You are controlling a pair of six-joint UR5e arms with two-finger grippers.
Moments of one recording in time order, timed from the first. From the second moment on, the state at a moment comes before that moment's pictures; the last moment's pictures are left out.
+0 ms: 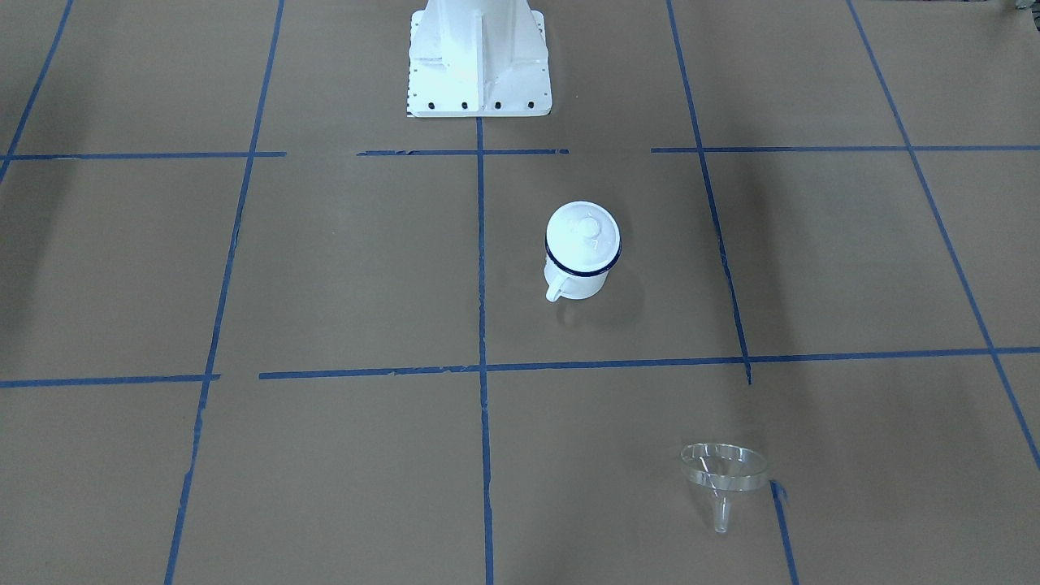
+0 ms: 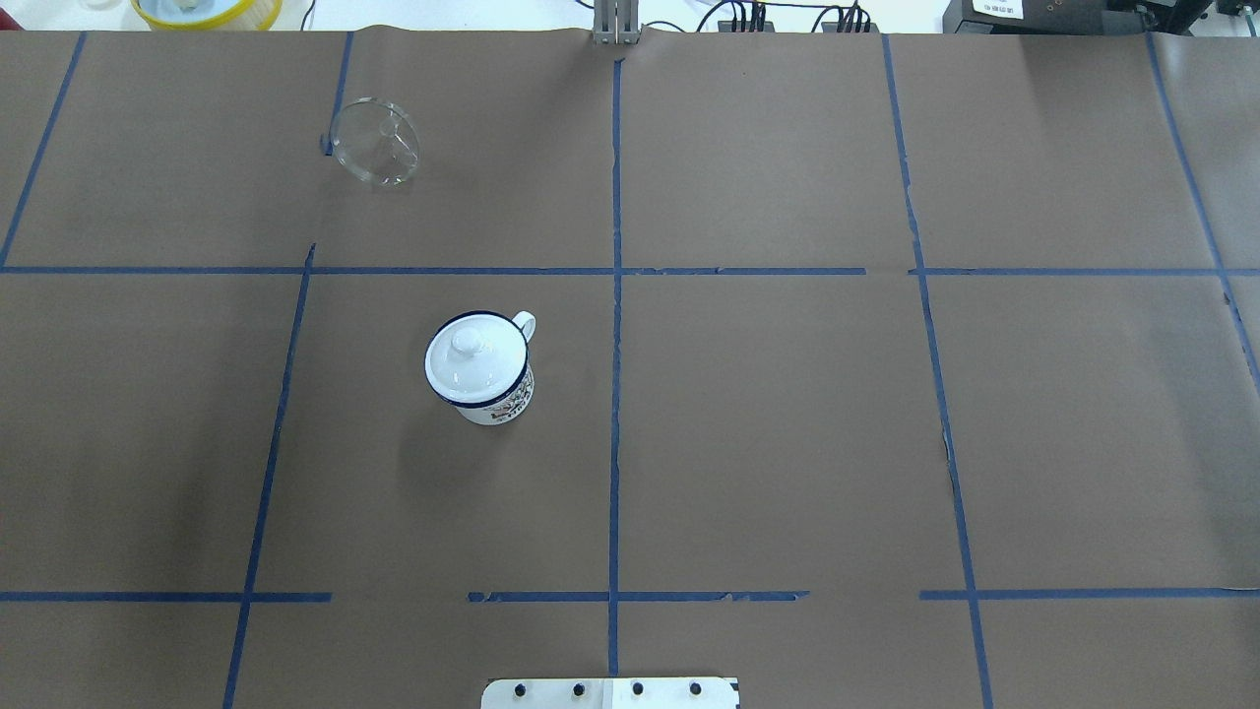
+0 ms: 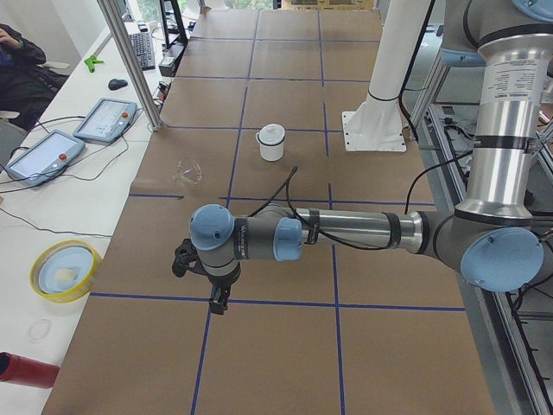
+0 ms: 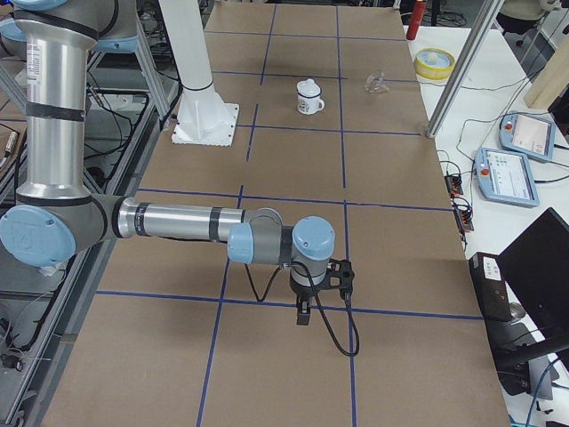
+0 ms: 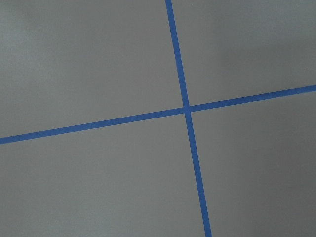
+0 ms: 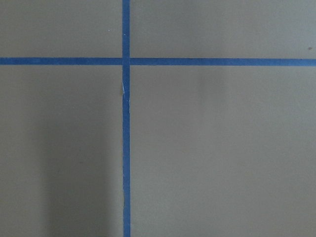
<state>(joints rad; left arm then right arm) -1.62 -1.61 -1.57 -1.54 -2.36 0.20 1.57 -1.68 1.65 -1.57 2.29 0.01</state>
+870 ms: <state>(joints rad) -1.62 -1.64 -1.62 -1.54 -2.35 0.20 1.57 -1.68 1.65 -1.57 2.29 0.01</state>
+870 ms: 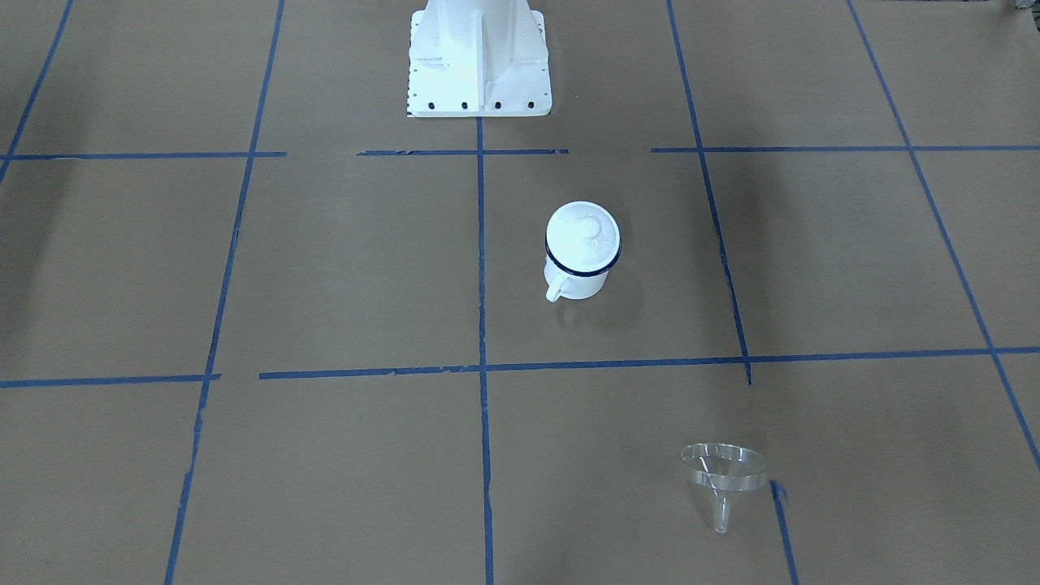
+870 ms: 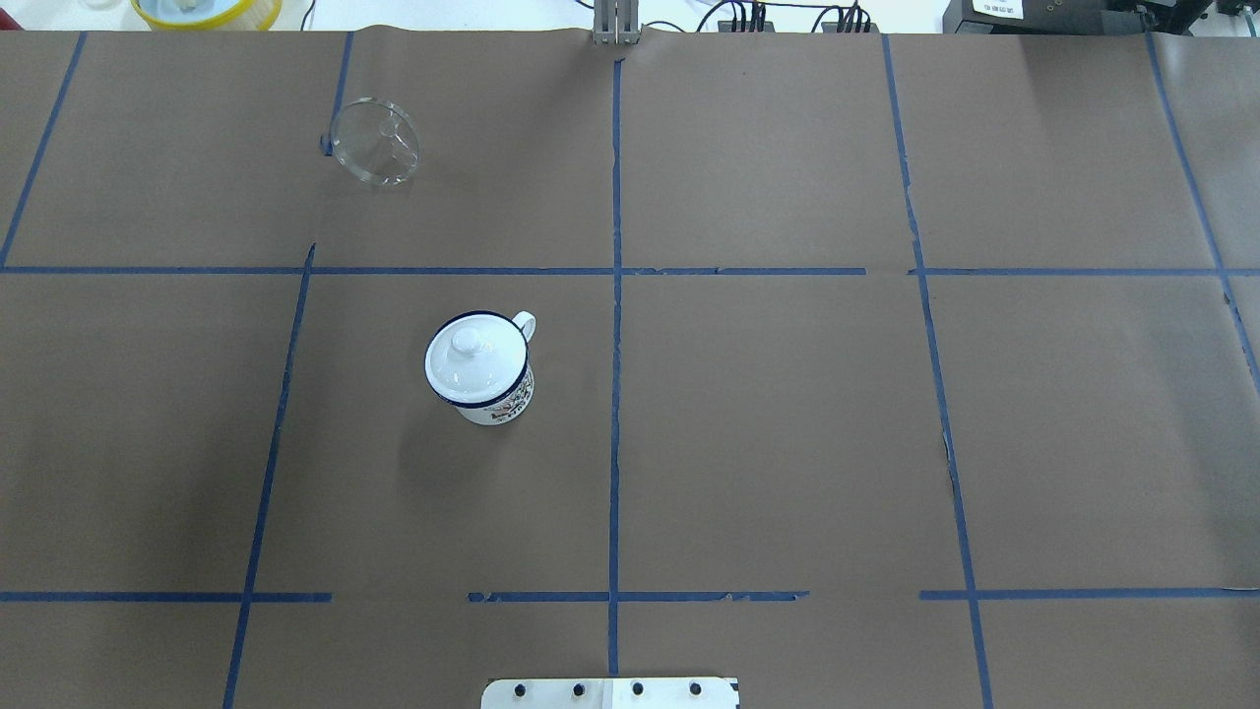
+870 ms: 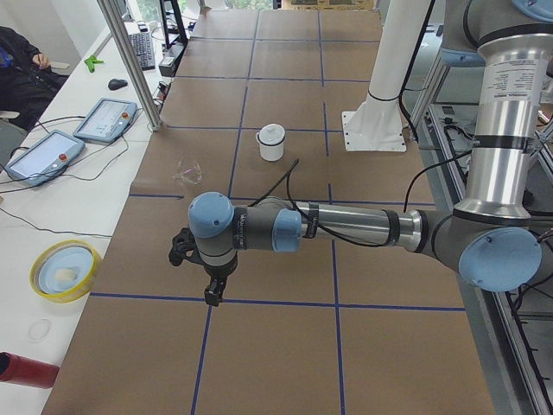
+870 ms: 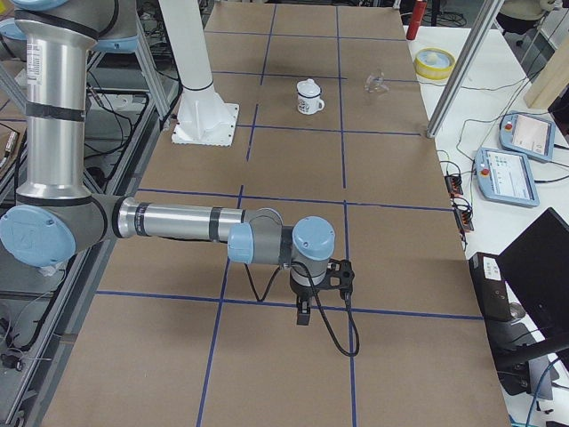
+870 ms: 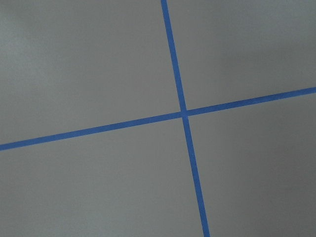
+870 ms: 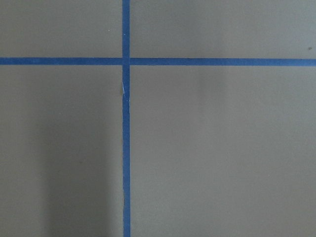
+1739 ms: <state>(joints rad) -1.58 -1.82 -1.76 -1.67 -2.35 -0.05 1.57 -1.68 1.65 -1.57 2.29 0.01</state>
